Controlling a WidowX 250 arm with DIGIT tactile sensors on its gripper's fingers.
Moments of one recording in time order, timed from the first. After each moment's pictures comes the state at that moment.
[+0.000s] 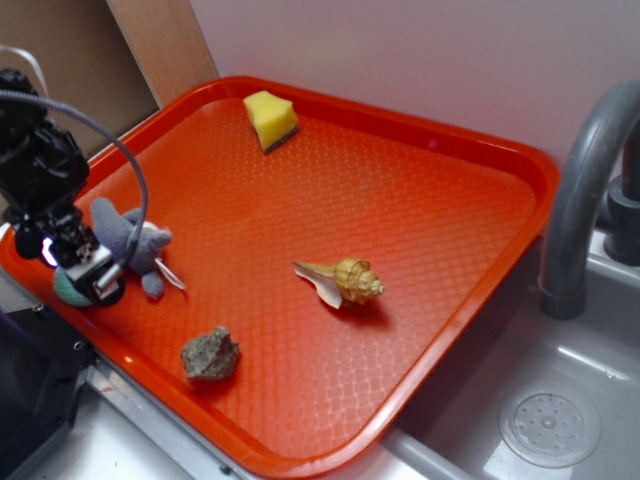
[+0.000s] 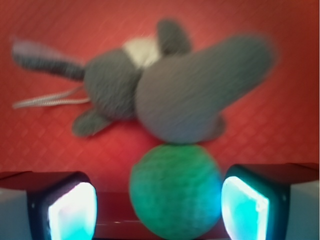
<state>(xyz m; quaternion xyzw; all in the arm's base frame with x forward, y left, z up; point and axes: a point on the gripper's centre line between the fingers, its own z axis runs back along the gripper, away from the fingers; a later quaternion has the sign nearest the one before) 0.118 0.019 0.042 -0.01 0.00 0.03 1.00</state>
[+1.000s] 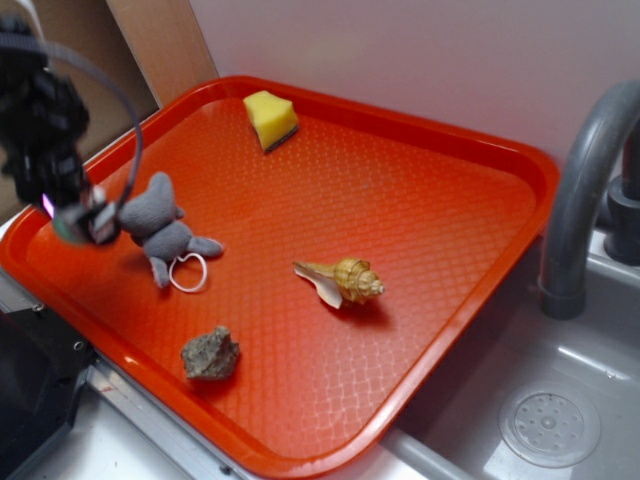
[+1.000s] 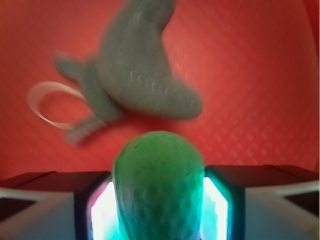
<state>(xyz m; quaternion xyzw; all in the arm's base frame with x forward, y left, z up) 0.150 0.020 0.103 0.00 -0.04 0.05 1.00</state>
